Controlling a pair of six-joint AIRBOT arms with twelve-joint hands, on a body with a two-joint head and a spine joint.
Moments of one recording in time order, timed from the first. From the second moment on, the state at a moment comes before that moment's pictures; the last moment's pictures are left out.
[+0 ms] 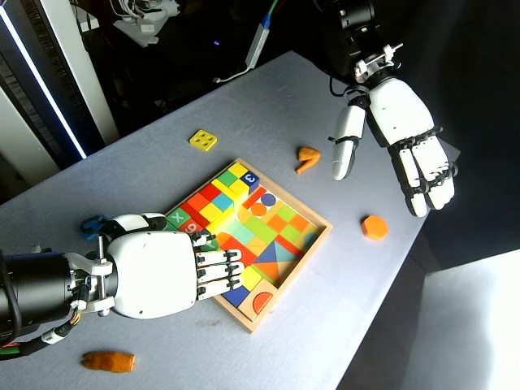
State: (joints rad) left arm 0.48 -1.06 1.52 0.16 -0.25 0.63; right arm -0.32 -1.26 1.51 -1.73 0.58 0.84
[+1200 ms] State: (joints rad) left arm 0.52 -1.03 1.47 0.08 -0.31 0.66; right arm -0.27 -1.16 1.45 -1.21 0.58 0.40
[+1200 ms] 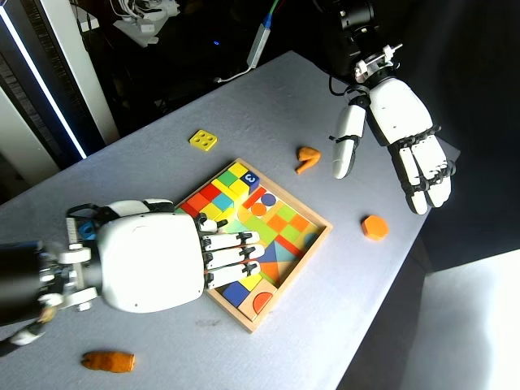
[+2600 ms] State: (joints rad) left arm 1.04 -0.63 0.99 -0.17 -1.50 0.65; right arm -0.80 -0.83 1.18 0.09 1.39 -0.23
